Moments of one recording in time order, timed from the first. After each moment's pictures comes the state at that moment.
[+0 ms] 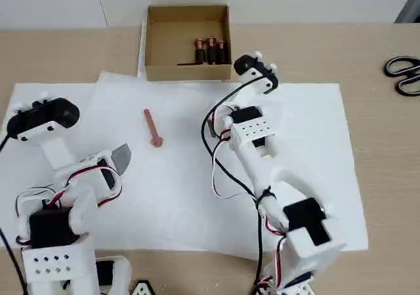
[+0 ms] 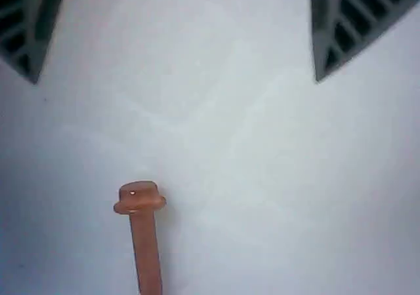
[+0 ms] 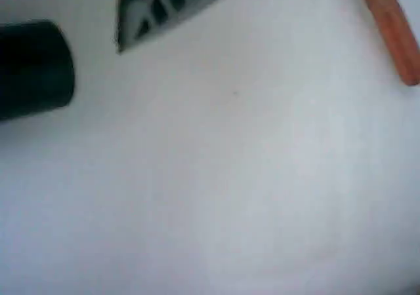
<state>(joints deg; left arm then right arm) -10.5 -61.7 43.3 81.1 21.0 -23.0 10.0 15.5 40.8 -48.9</state>
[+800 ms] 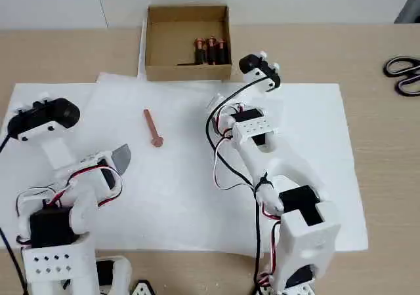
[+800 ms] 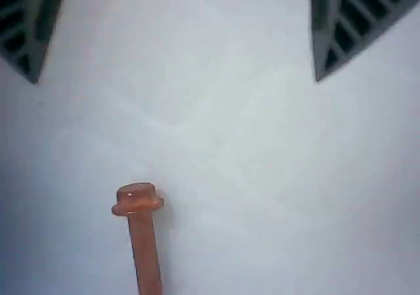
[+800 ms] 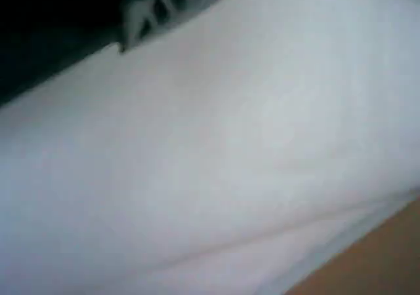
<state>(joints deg) -10.5 -61.7 43.5 81.1 21.0 -20.2 19.5 14.0 29.7 -49.0</state>
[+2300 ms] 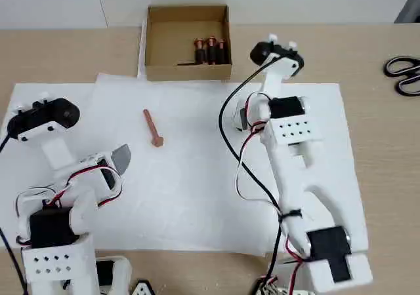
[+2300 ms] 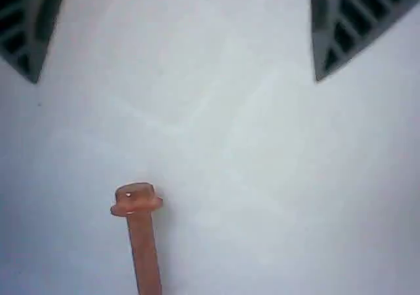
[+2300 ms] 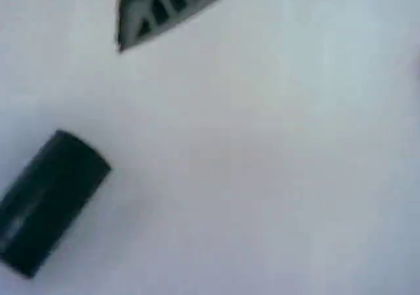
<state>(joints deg) -10.5 -61.7 43.5 81.1 21.0 -13.8 -3.1 13.5 63.0 -25.2</state>
